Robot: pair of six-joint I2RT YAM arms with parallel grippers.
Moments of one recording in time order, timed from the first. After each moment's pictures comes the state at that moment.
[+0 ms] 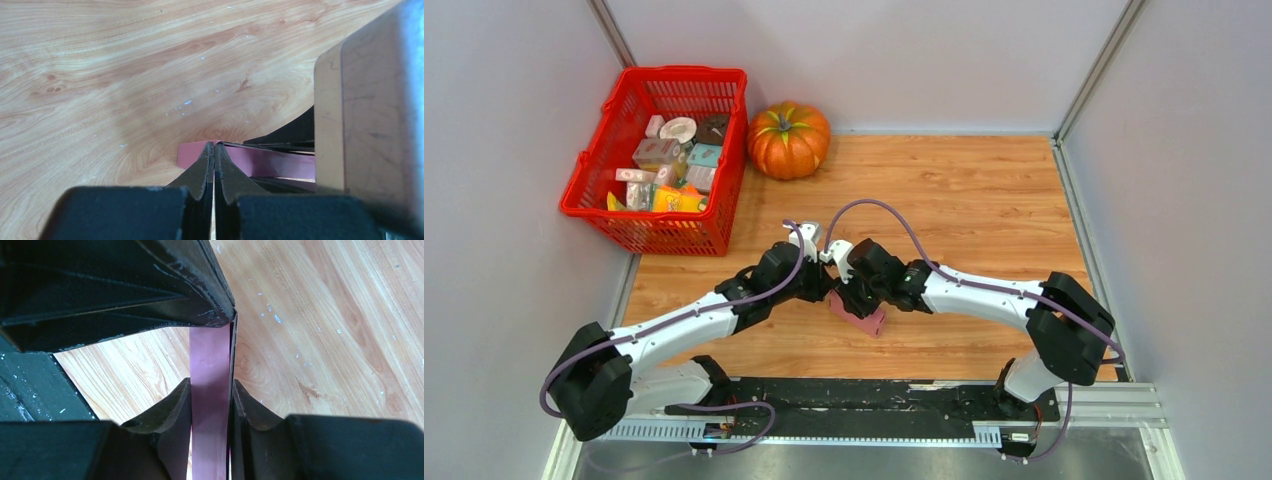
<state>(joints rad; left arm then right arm) -0.79 1.13 0.57 -0.03 -0.01 -0.52 0.99 1.55 0.96 -0.27 -0.09 0.08</state>
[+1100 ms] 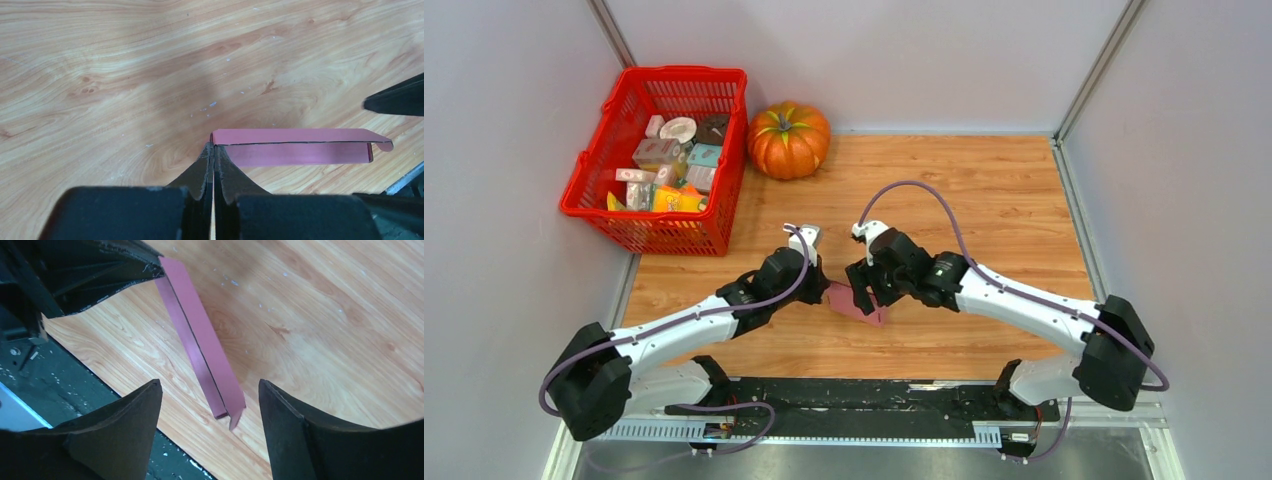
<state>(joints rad) -0.81 1.12 0.54 0.00 -0.11 -0.46 0.96 1.37 0.99 -0.47 0.03 0.33</state>
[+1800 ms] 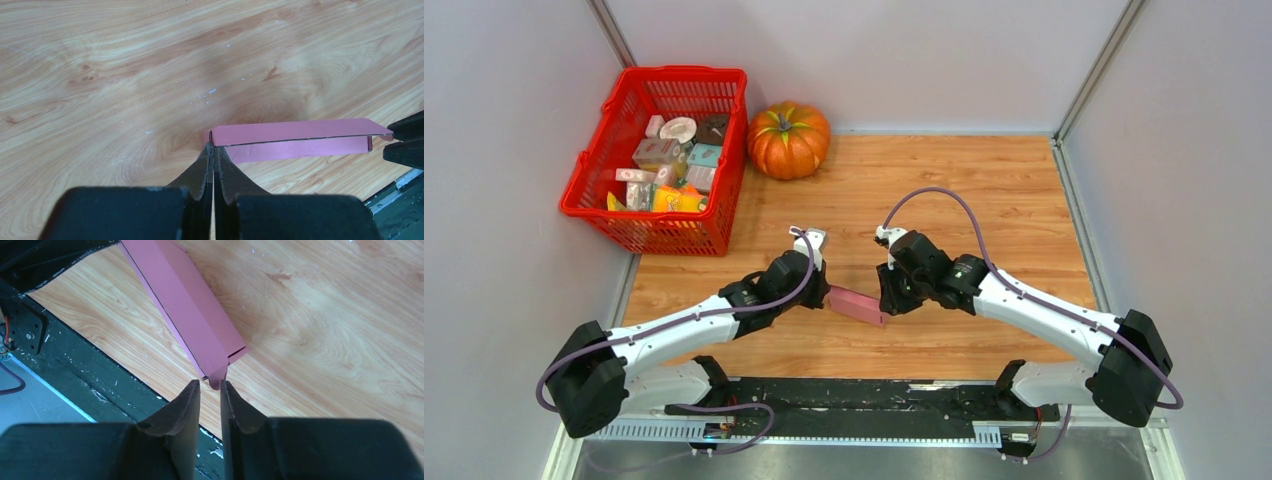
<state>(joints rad) -0.87 1.11 0.58 -0.12 -0.18 -0.46 0.89 1.25 0.91 -0.59 -0.07 0.45</state>
